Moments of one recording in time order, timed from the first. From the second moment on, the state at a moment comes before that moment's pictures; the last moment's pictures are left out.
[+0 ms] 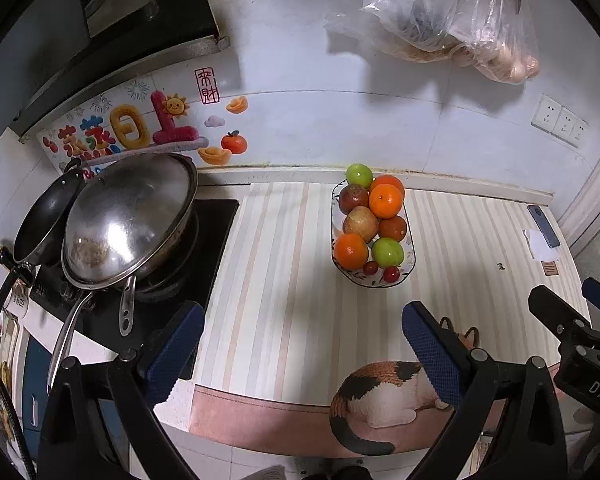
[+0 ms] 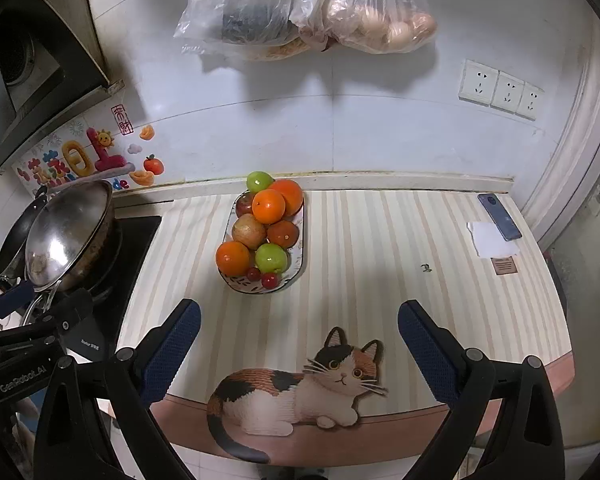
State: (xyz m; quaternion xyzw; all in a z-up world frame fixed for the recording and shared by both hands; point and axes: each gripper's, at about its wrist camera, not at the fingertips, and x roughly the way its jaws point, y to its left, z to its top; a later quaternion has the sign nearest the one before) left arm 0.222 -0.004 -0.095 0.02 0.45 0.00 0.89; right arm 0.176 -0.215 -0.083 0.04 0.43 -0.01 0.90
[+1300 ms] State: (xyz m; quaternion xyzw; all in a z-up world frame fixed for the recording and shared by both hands) left arm 0.219 -0.014 -0.083 0.02 0.43 -0.01 0.90; right arm 0.171 -0.217 -0.079 0.04 0.43 -0.01 0.90
